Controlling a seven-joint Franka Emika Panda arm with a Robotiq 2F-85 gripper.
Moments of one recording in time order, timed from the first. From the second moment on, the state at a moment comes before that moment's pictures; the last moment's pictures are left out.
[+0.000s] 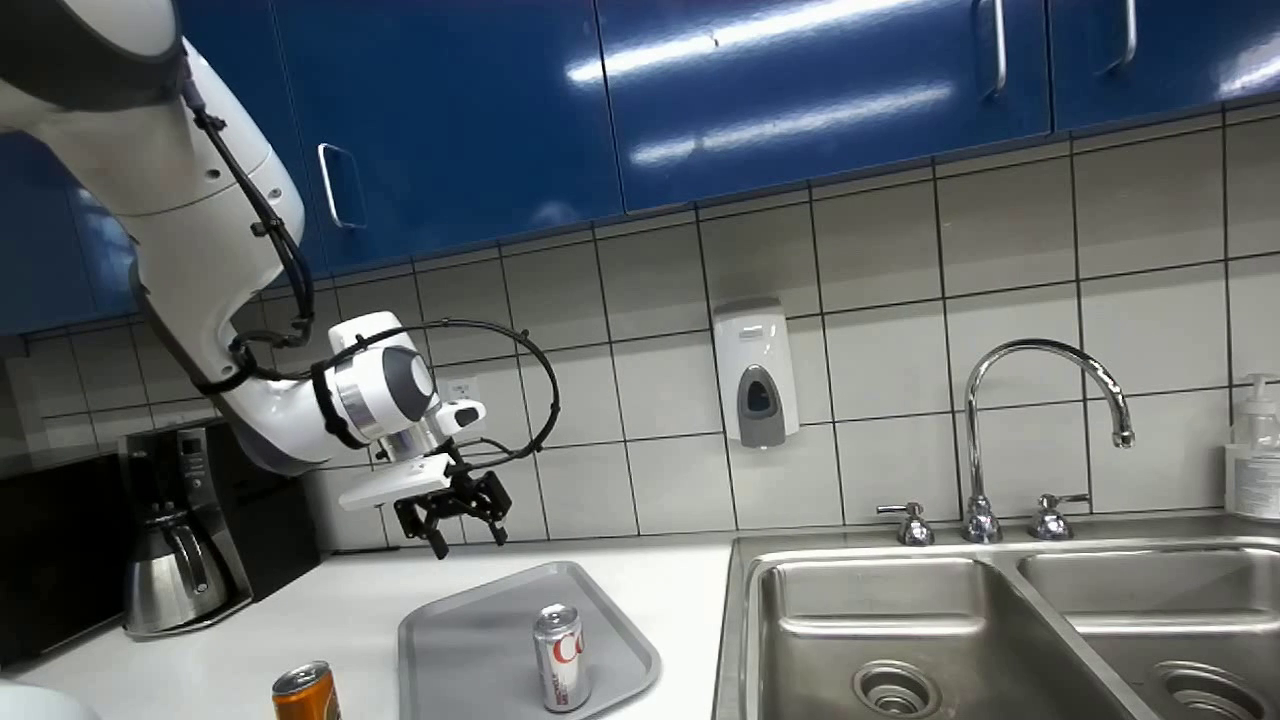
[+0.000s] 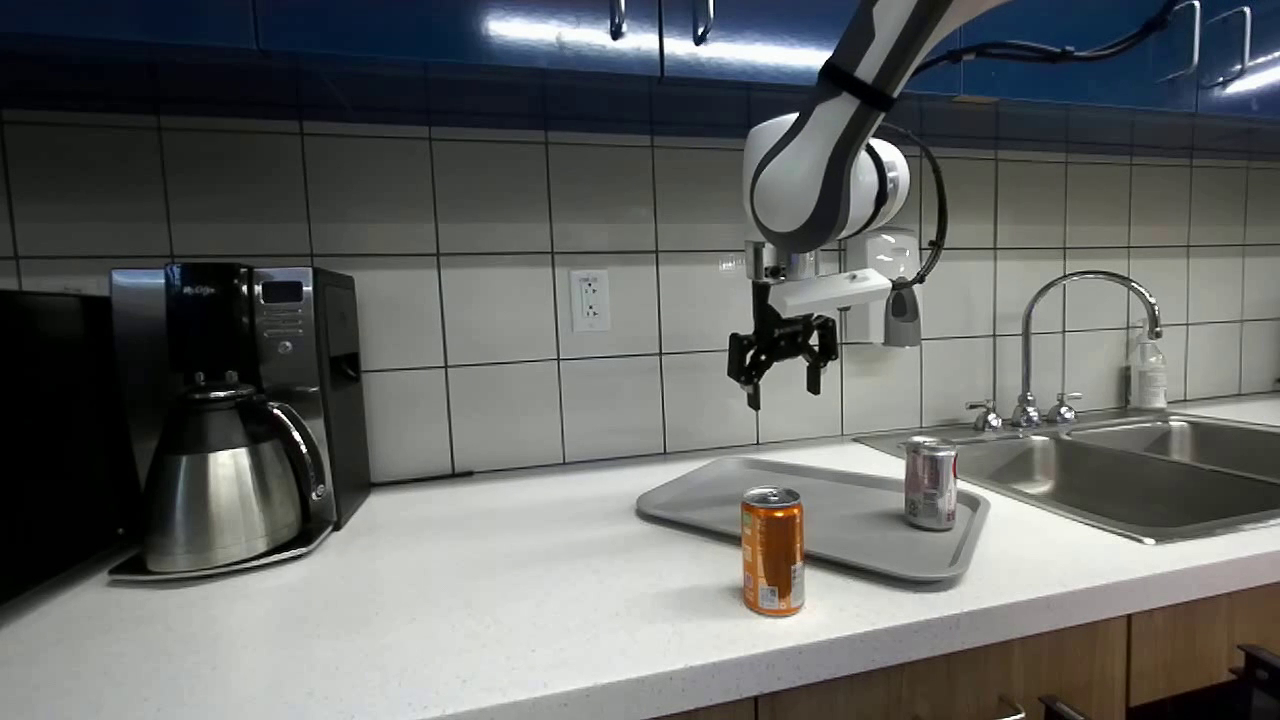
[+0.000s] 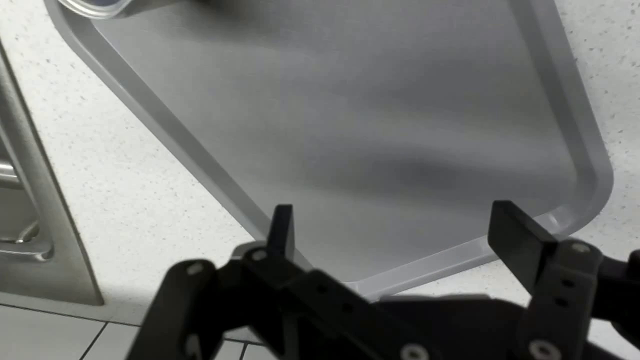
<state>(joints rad) 0.14 0.11 0.06 -2.28 -0.33 2.59 0.31</state>
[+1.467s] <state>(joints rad) 0.21 0.15 0.17 -2.27 -0.15 2.59 0.08</state>
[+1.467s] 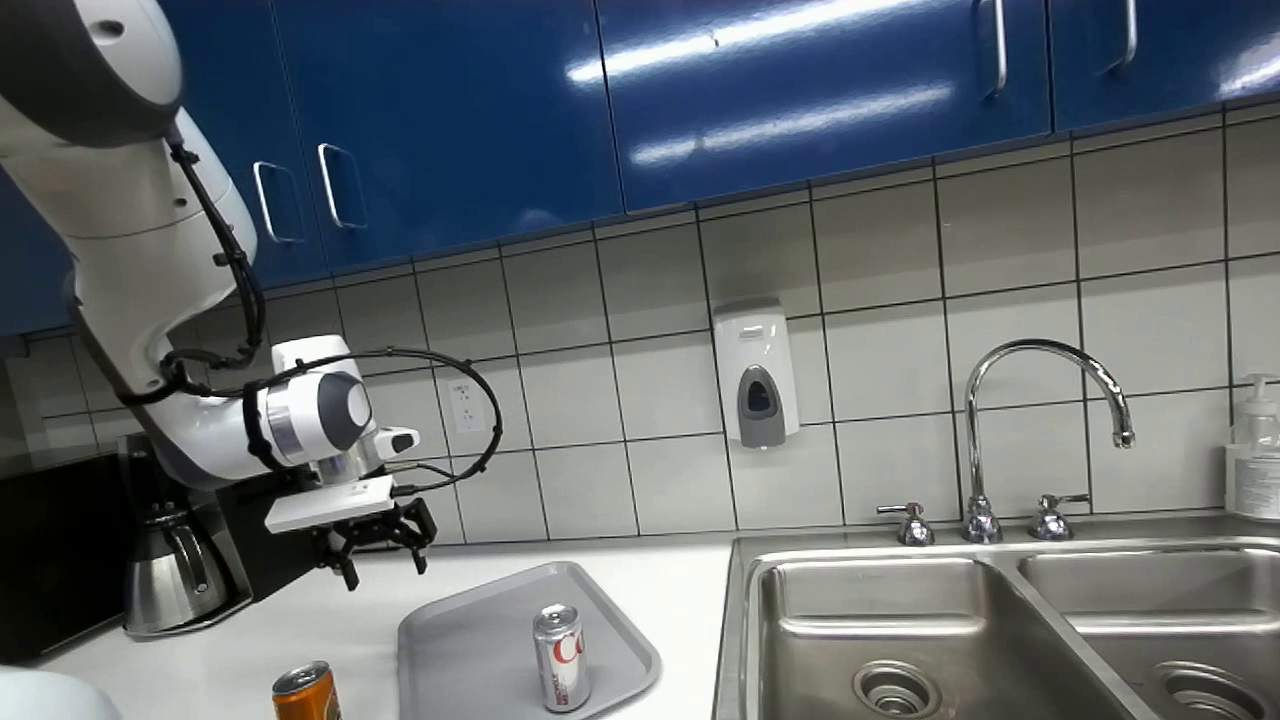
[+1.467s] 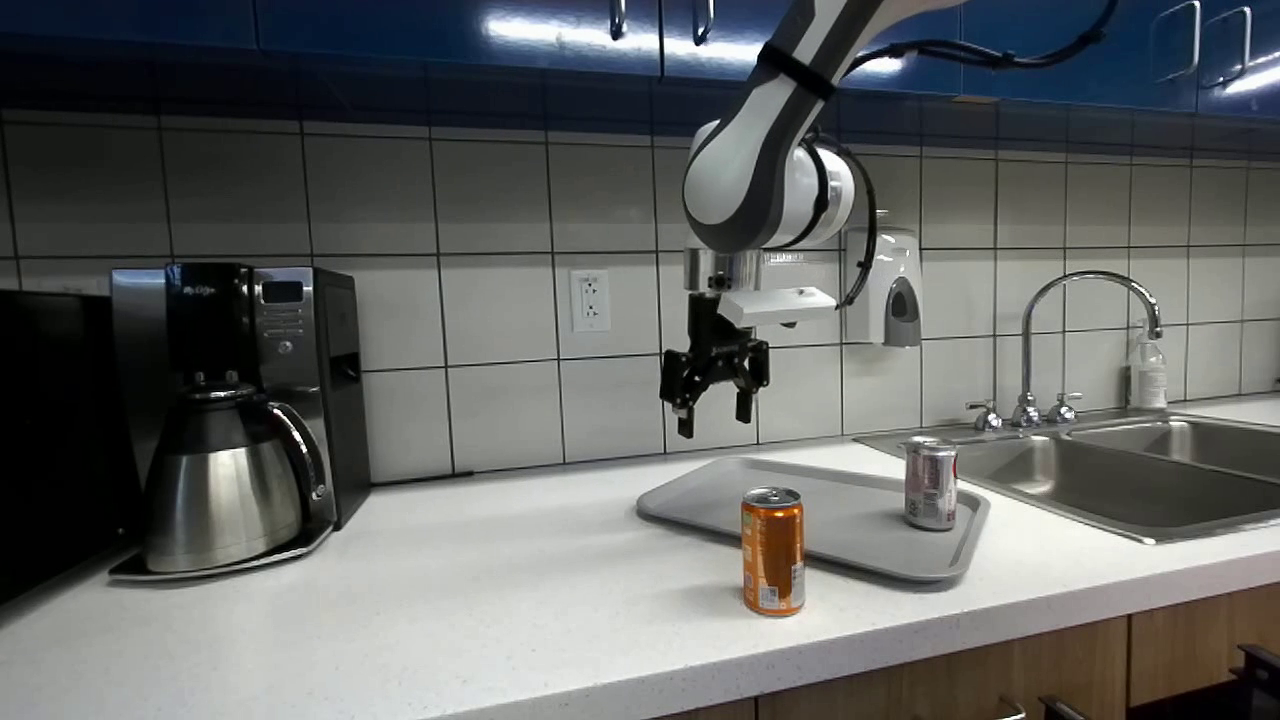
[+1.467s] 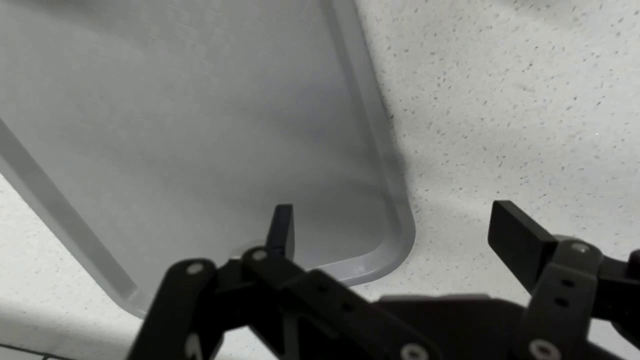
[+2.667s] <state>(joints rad) 0.24 0.00 0.23 -2.49 0.03 2.58 -0.22</state>
